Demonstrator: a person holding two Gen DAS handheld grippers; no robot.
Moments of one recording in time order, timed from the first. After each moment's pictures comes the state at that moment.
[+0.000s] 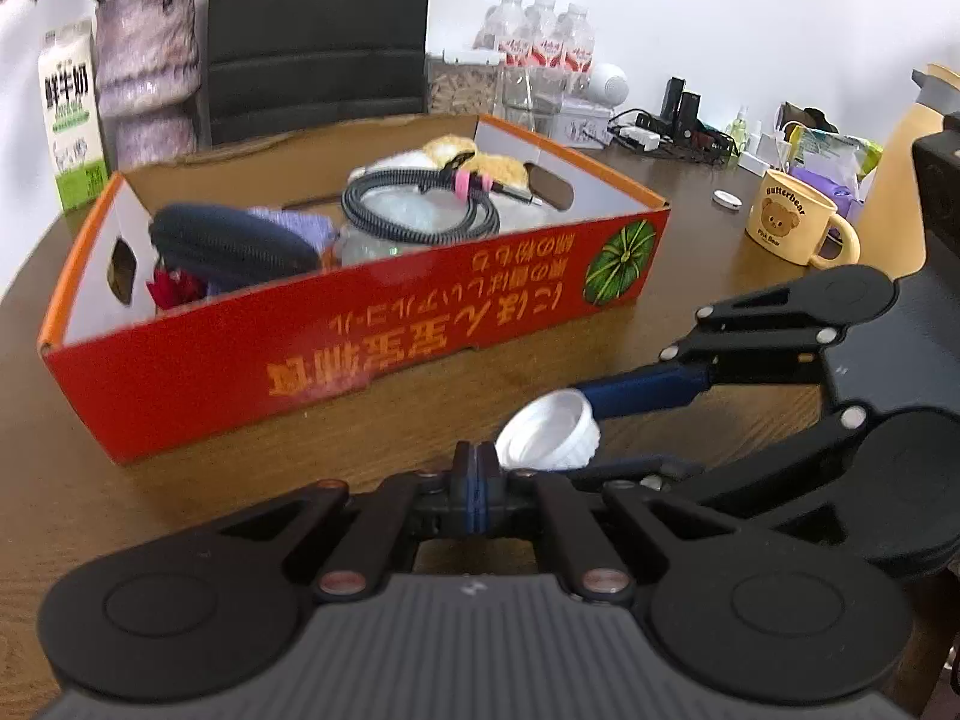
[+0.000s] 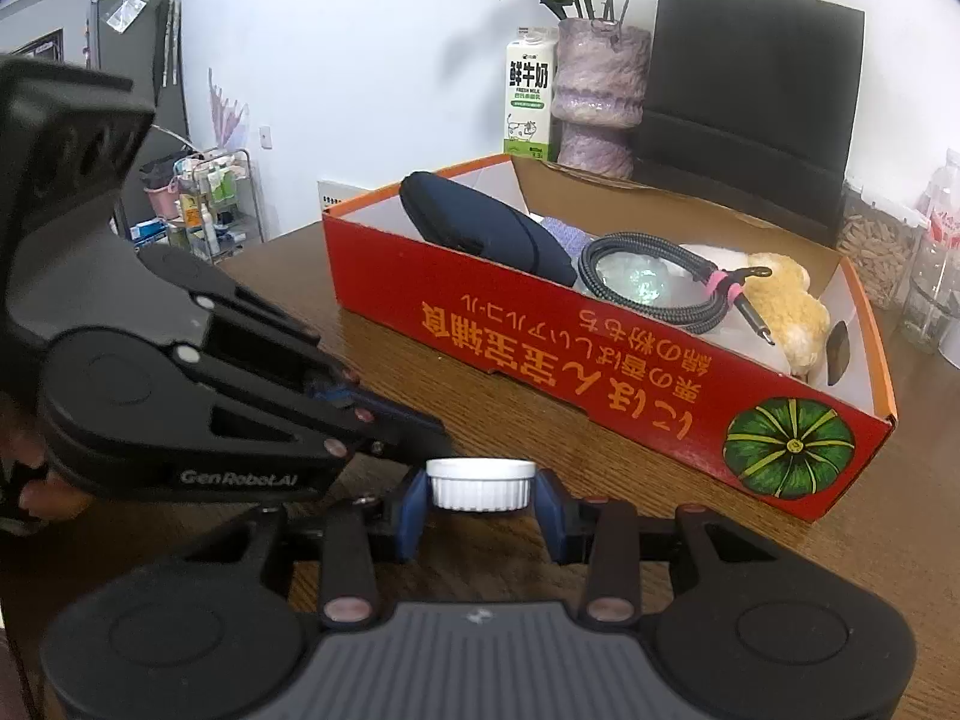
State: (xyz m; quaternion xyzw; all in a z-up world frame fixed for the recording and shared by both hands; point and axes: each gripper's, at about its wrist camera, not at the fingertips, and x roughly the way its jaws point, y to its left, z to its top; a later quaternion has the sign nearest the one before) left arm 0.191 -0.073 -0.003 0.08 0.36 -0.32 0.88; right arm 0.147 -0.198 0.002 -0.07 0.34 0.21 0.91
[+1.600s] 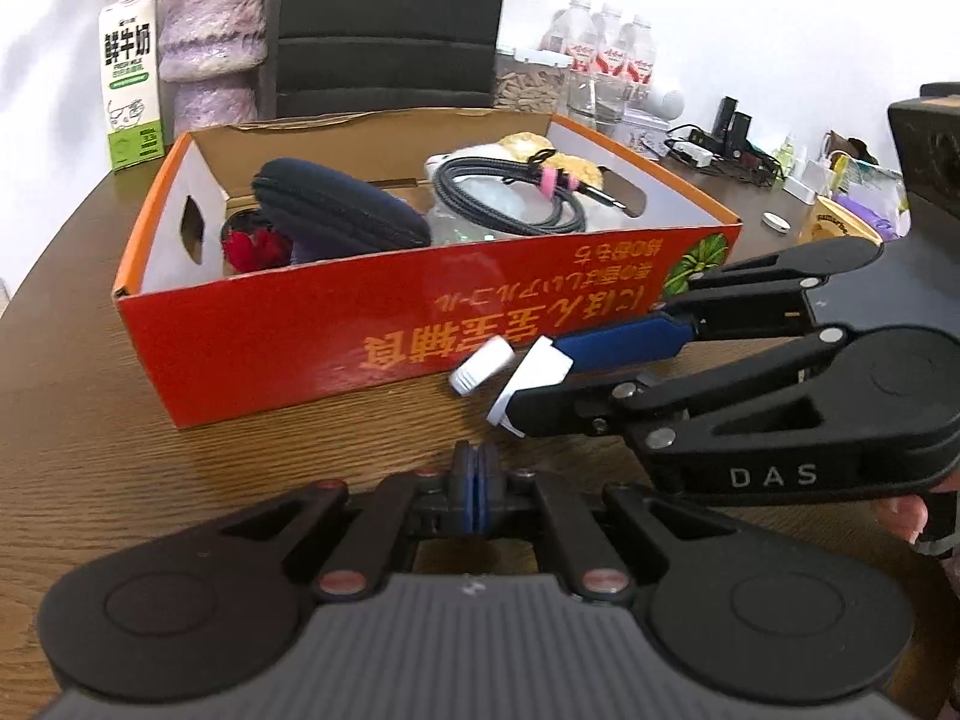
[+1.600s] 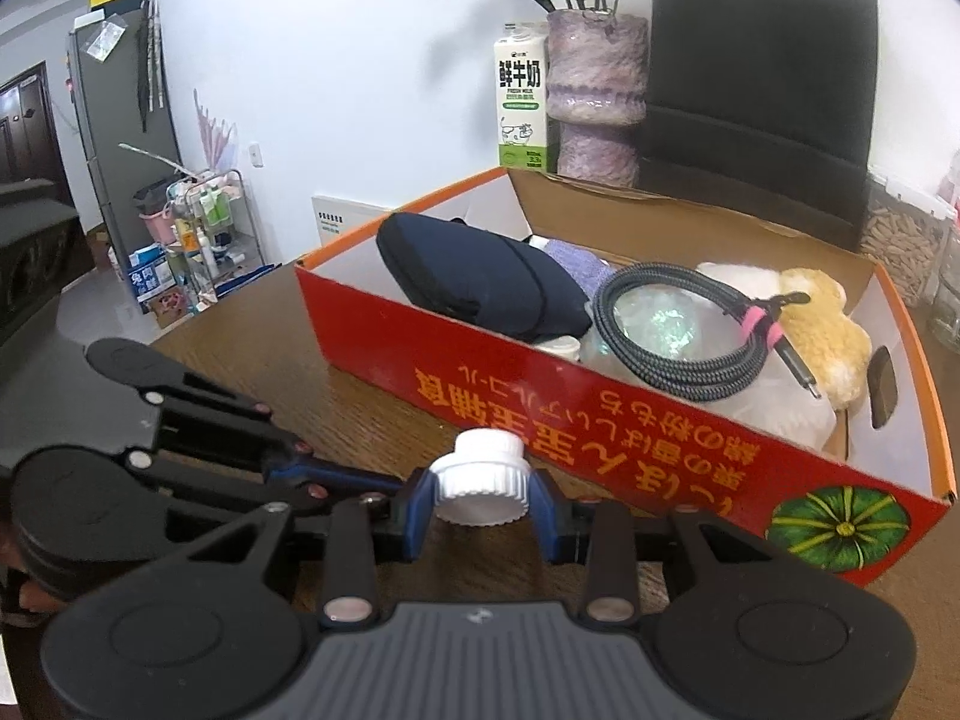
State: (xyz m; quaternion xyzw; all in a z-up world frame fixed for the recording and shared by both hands) left arm 0.205 -0.047 -0.007 0.05 0.37 -0.28 0.89; right arm 0.192 -0.180 0.009 -0.04 0.35 0.21 0.91
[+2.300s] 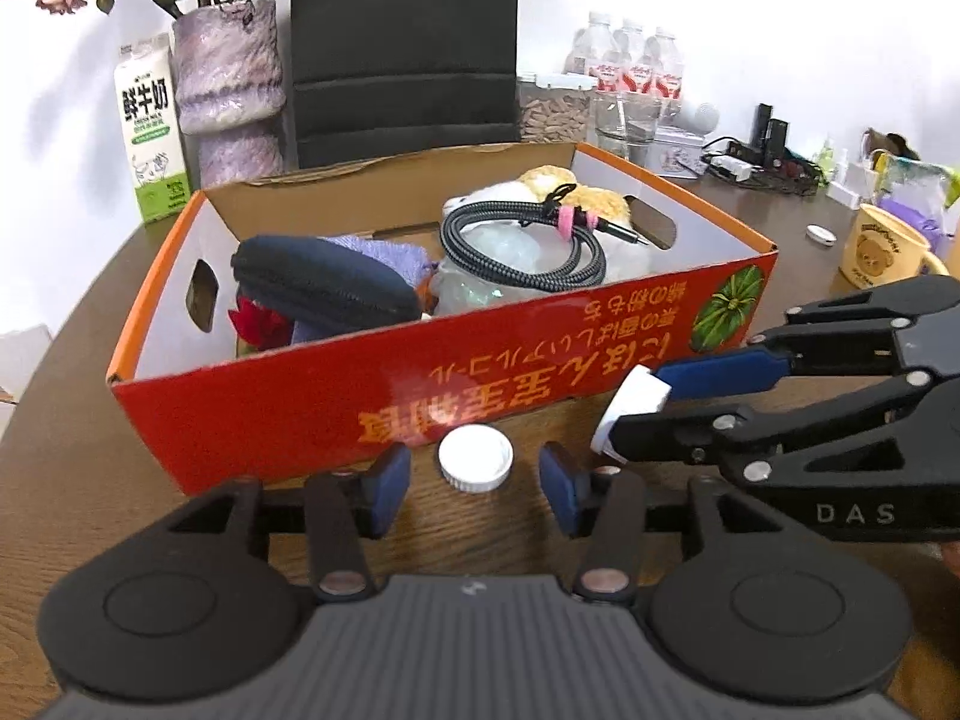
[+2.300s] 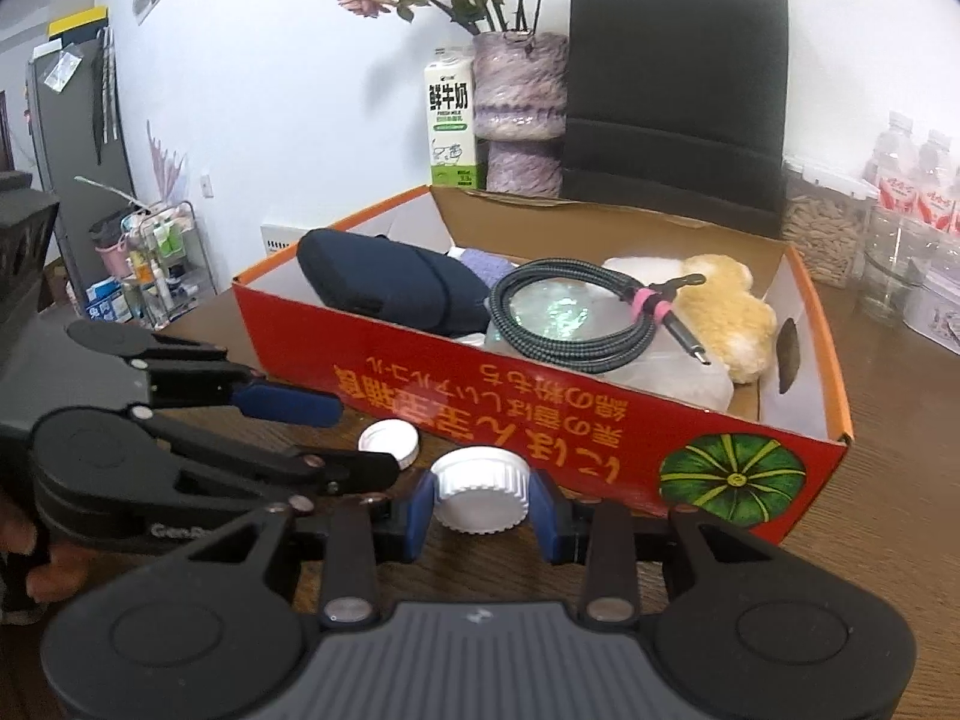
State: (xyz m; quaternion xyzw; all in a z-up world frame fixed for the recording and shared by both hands) left arm 0.210 -0.082 0.001 0.08 0.33 -0.22 0.91; right arm 0.174 -0.217 0.009 -0.02 0.33 0.15 0.93
